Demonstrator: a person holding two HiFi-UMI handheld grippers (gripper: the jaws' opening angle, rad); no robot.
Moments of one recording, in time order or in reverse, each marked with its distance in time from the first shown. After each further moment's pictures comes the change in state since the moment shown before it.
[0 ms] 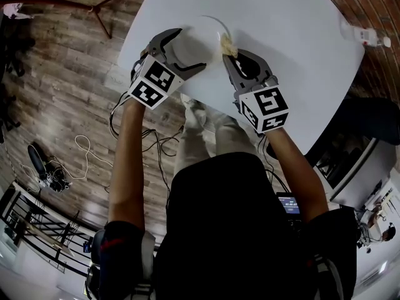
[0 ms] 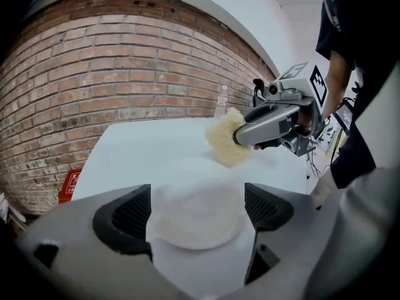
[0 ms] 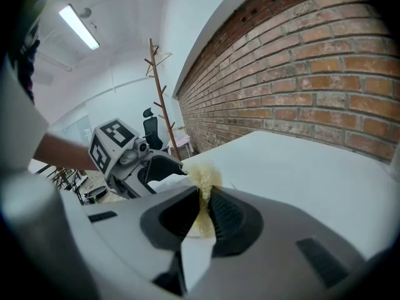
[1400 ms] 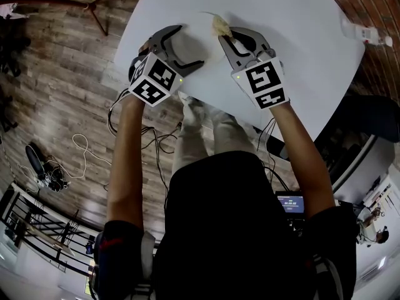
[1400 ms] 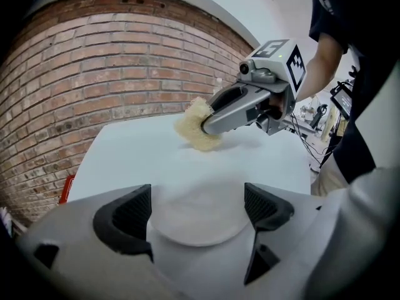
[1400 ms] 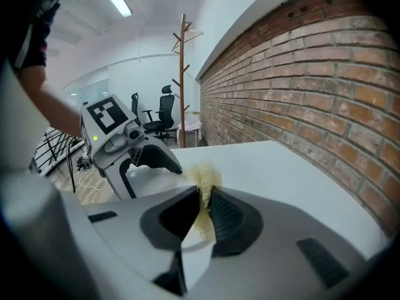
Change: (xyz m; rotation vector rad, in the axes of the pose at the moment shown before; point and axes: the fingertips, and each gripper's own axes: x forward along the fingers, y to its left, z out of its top) left arm 0.013 -0.001 -0.020 0.051 0.037 -0.006; right arm 0.040 -0.013 0.015 -0.307 0.104 0.045
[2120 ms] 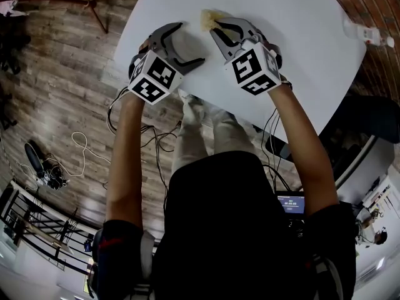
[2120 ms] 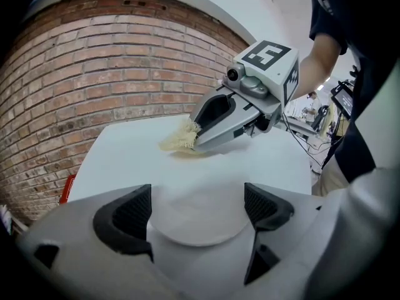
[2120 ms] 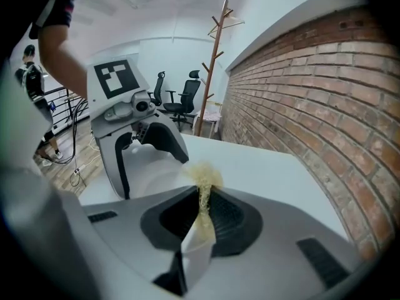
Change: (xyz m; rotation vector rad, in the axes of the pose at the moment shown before) left arm -0.001 0.001 -0.001 -0.006 -0.016 0.011; right arm 0.032 0.009 -0.001 -0.313 0.089 0.070
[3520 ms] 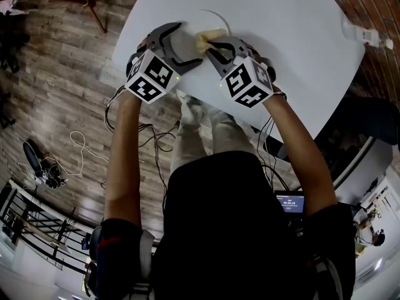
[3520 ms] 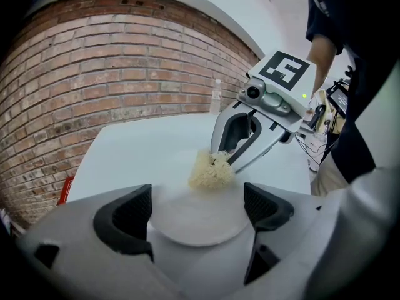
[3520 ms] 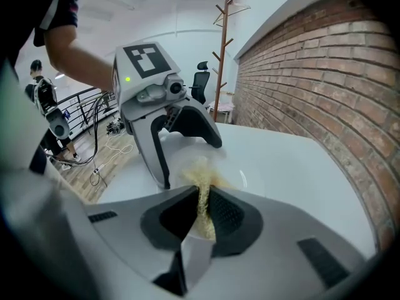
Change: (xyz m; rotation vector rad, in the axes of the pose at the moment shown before) left arm 0.001 0.001 0.000 0.015 0.001 -0.020; right arm 0.001 0.054 -0.025 0.022 0.075 0.152
